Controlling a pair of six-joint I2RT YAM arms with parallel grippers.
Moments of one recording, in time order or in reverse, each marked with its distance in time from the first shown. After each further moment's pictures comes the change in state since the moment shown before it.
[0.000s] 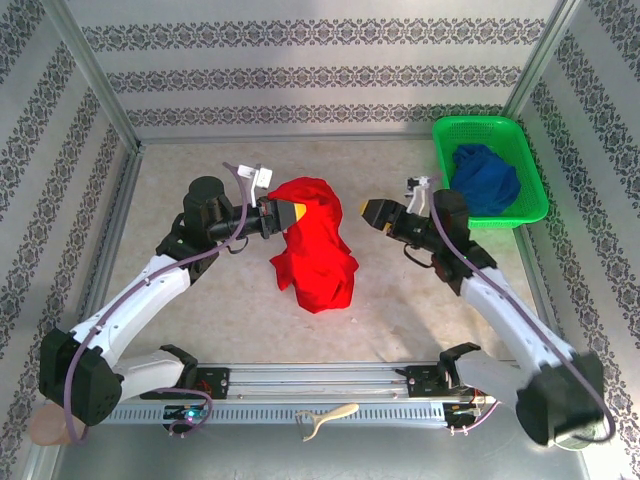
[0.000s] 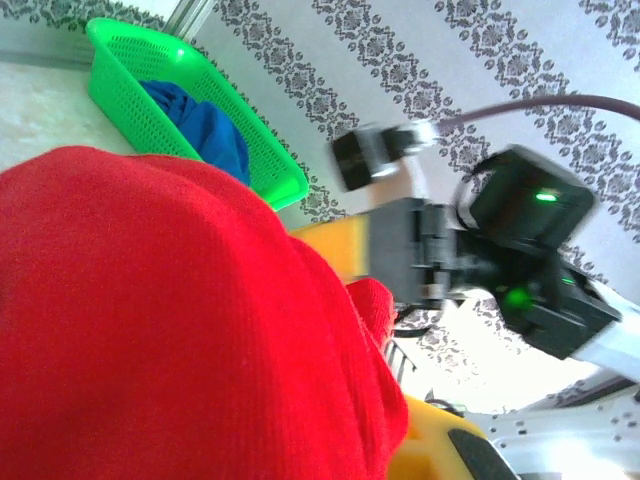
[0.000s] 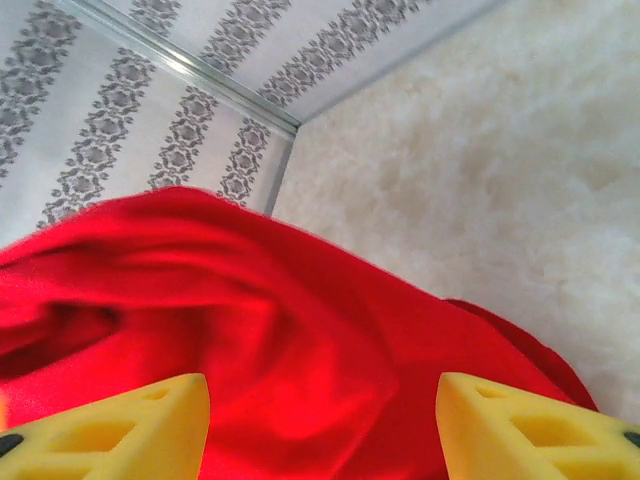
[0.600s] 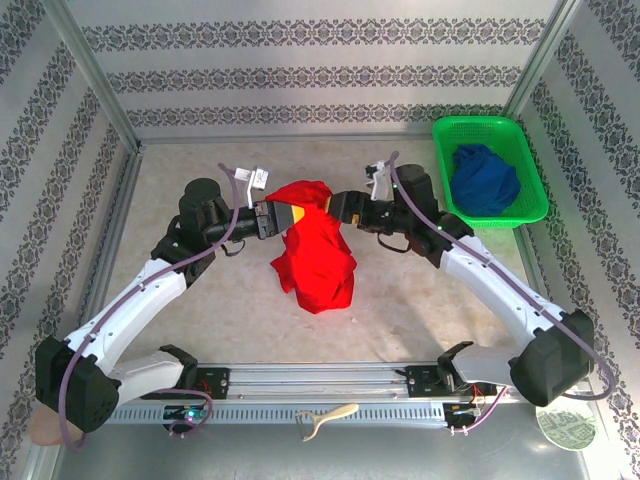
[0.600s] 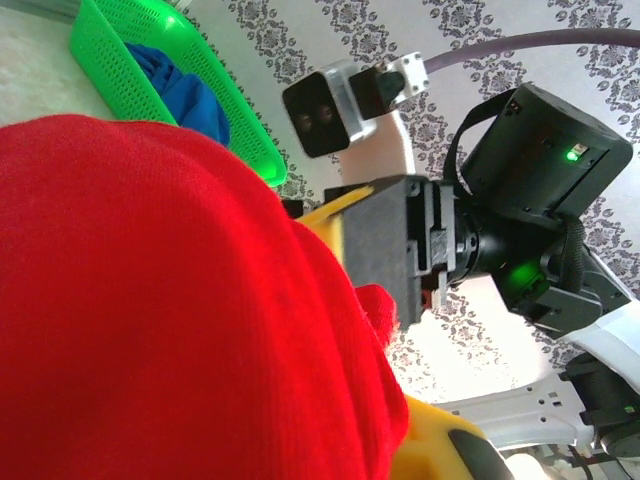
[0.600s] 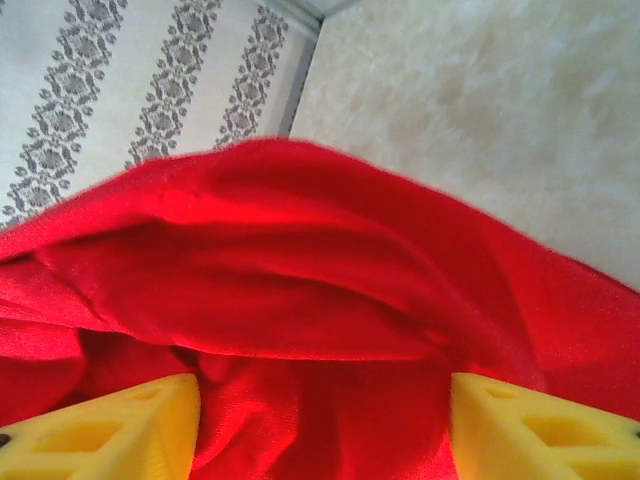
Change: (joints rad) left arm 0.001 -0.034 -0.001 -0.037 0.028 -0.117; right arm 0.191 0.262 0.277 -0.192 0.000 -0.002
